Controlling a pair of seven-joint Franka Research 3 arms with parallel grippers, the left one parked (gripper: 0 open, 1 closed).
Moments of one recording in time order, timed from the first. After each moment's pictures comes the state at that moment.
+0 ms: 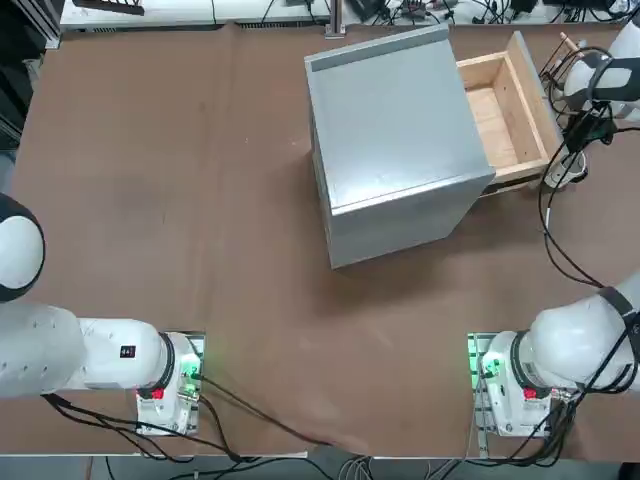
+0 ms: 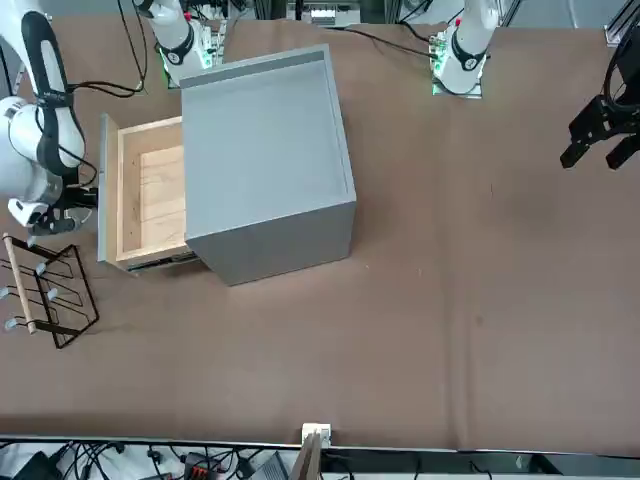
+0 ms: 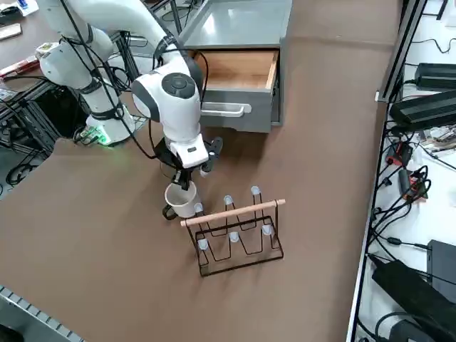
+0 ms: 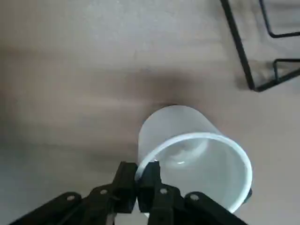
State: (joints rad) arm -0.15 0.30 -0.22 -2.15 -0.04 2.26 -0.47
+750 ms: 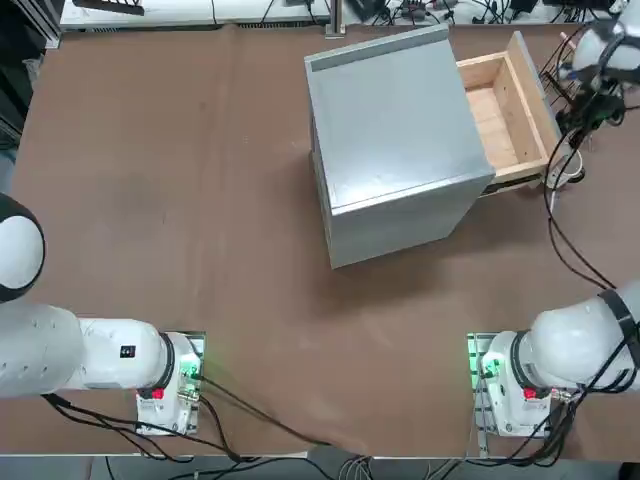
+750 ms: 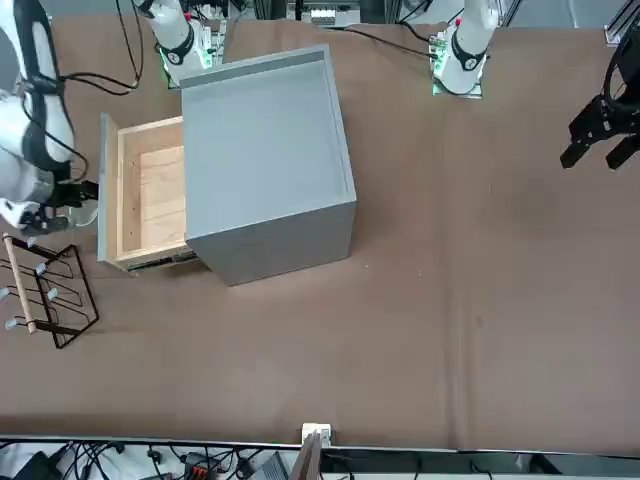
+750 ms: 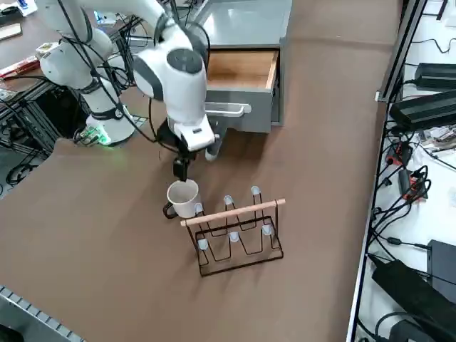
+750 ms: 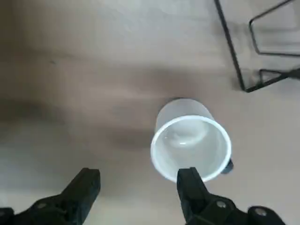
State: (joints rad) arm -0.13 0.20 -0.20 -2.03 -0.03 2.01 -0.48
